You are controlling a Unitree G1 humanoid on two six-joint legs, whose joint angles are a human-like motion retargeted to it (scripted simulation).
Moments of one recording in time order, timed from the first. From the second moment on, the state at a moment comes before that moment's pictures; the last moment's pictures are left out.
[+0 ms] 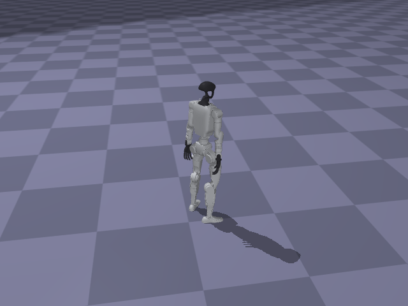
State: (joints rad) left arm 0.09 0.07 0.15 1.54 0.45 -0.02 -0.10; right arm 0.02 -0.16 0.07 1.62 -0.77 0.04 0.07; waist 0.06 0.01 0.01; left_leg 0.02 0.11 0.50 0.06 -0.05 -0.06; right_leg 0.08 -0.16 -0.52 0.00 -0.06 0.09
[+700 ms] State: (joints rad) left arm 0.08 0.10 0.19 1.56 0.43 -0.01 -0.18; right arm -0.01 -0.18 0.13 1.59 -0.83 0.01 0.07; waist 0.00 0.00 0.02; left_leg 0.07 0.12 0.51 0.04 -0.06 -0.07; right_leg 0.08 -0.15 -0.51 0.01 -0.05 0.09
